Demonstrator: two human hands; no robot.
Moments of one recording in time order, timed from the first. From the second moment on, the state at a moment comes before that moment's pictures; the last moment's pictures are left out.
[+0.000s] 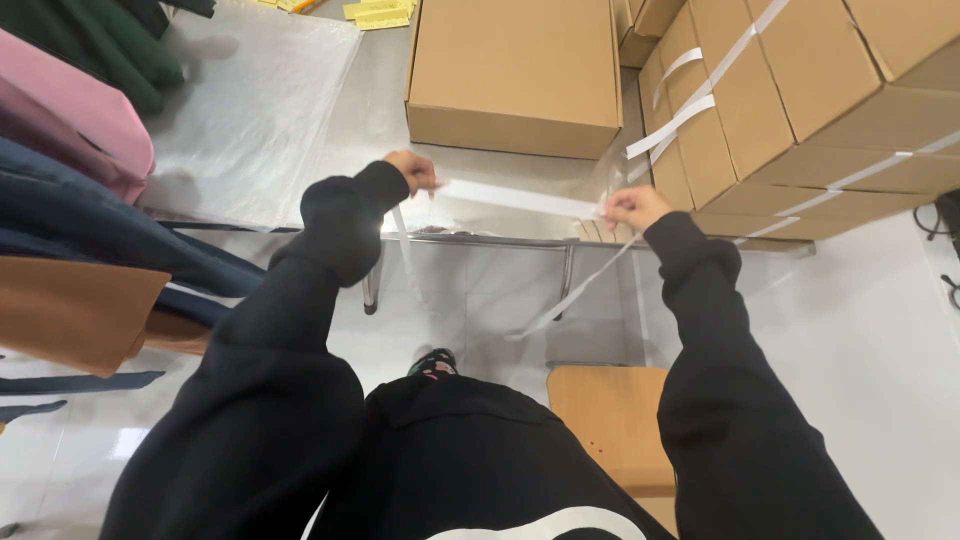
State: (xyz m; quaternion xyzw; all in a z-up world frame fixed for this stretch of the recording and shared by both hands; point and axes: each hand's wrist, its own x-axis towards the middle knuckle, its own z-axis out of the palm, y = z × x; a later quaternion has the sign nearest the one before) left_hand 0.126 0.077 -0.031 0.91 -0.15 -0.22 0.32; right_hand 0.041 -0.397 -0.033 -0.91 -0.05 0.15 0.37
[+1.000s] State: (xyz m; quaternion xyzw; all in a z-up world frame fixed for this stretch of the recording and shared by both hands) left_hand 0.544 0.087 -0.100 0.94 -0.08 -0.13 0.32; right_hand 0.462 -0.507 -0.127 -0.92 0.15 0.01 0.35
